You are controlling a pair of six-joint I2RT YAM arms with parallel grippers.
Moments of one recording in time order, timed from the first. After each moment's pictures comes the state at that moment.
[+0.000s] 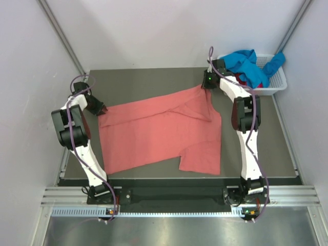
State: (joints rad) left arm 0.31 2.07 1.48 -0.47 0.20 -0.63; right arm 0.17 2.47 2.13 -0.46 -0.17 0.22
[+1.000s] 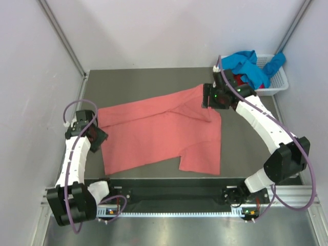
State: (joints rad) left arm 0.19 1.08 0.84 -0.85 -0.15 -0.74; right arm 0.42 1.50 1.47 -0.83 0.10 0.38
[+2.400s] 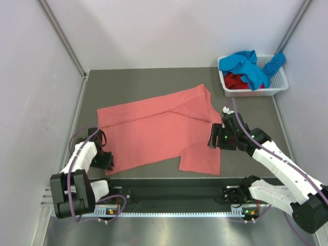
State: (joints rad) left arm 0.18 1.14 0.55 -0.95 -0.13 -1.23; right arm 0.54 0.96 0.82 -0.81 0.04 0.58
